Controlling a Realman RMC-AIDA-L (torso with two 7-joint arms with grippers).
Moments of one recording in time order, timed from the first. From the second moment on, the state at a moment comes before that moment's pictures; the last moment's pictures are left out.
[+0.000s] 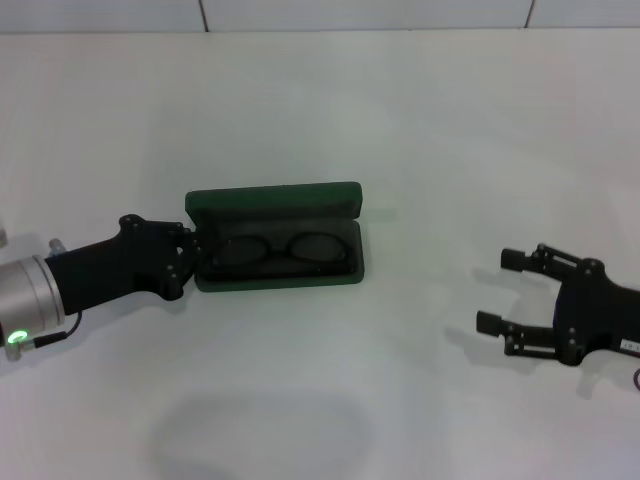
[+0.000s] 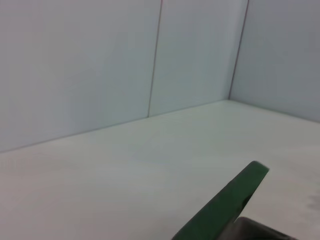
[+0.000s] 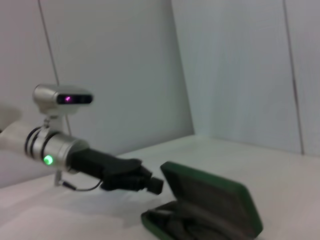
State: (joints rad) left arm -0.38 -2.01 0.91 0.37 1.61 1.32 -1.00; right arm 0.40 1.93 -1.54 -0.30 -1.04 -1.42 0.86
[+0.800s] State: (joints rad) left arm -0.44 -2.02 0.91 0.37 1.66 1.14 -1.02; right arm 0.40 1.95 -1.54 -0.30 -1.06 -1.41 0.86
